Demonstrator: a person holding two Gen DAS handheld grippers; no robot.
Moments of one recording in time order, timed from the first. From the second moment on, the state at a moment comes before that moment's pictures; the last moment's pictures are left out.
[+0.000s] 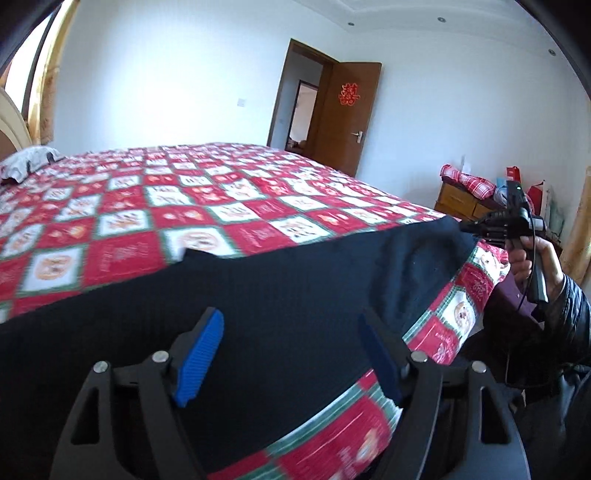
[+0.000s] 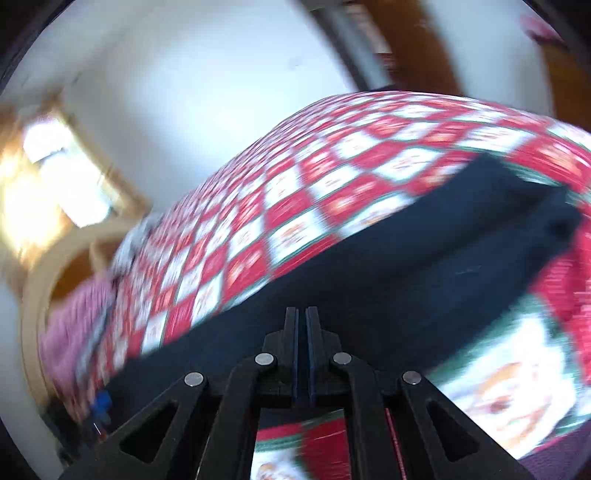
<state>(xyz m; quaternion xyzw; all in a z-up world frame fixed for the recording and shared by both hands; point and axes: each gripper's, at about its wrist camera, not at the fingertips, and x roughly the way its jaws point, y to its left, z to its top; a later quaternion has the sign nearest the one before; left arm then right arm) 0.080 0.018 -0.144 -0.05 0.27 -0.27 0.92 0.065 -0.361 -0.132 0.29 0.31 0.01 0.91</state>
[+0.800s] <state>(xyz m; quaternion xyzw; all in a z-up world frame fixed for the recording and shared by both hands) 0.078 0.002 -0.177 -0.09 0.29 -0.27 0.91 0.064 -0.449 -0.164 0.42 0.27 -0.03 0.87</state>
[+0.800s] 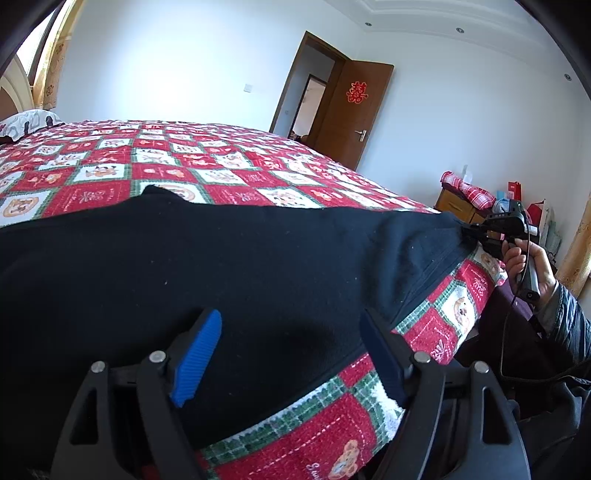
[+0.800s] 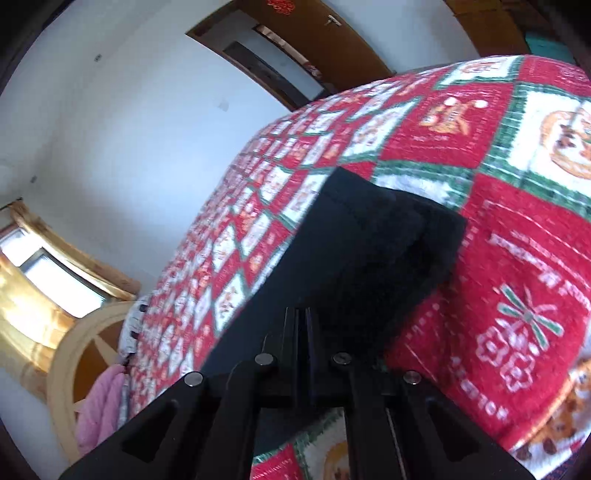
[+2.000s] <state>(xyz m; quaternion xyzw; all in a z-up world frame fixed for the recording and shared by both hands) 0.101 -0.127 -0.170 0.11 0.31 -0.34 0.88 0.051 -0.462 -0.152 0.40 0.27 -0.06 0.87</state>
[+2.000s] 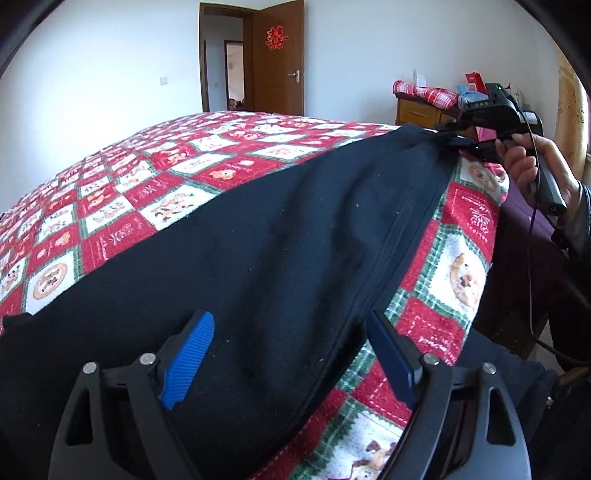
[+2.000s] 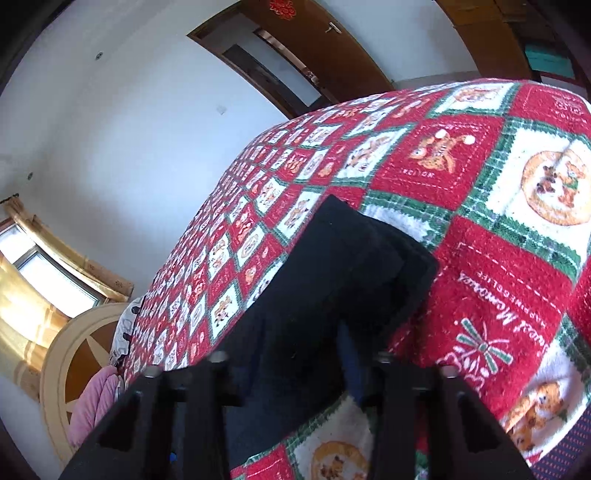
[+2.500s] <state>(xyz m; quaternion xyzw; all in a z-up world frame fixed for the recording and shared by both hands) 0.095 -0.123 -0.170 0.12 0.30 -0.33 0.89 0.029 -0.457 -0.113 0.37 0.21 -0.02 0.91</state>
